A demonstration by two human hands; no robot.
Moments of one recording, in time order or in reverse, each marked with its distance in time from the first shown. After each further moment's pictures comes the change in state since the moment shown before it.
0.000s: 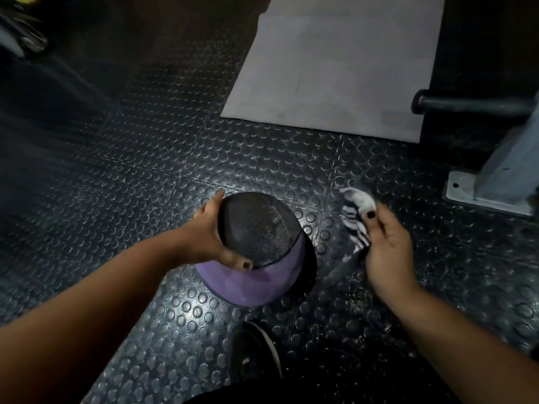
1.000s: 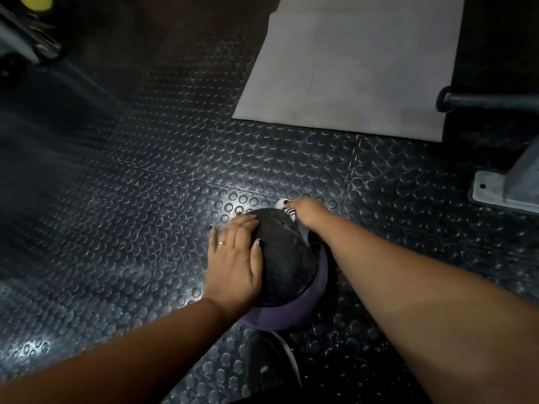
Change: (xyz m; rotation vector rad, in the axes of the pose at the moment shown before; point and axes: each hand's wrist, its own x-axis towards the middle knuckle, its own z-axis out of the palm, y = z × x) left_hand -0.011 -0.015 0.076 0.283 0.714 0.395; right_hand 0.083 0.005 0.140 -0.585 -0.600 0.383
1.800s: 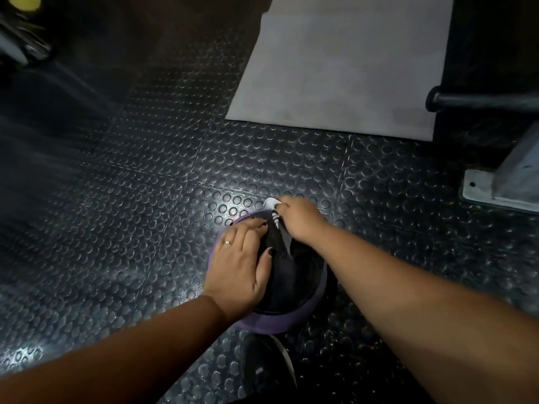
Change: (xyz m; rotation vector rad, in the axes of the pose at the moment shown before) left_hand 0.006 0.006 0.000 0.076 -0.080 0.233; right_hand -0.016 0.002 0.006 -0.083 0.146 -0.212
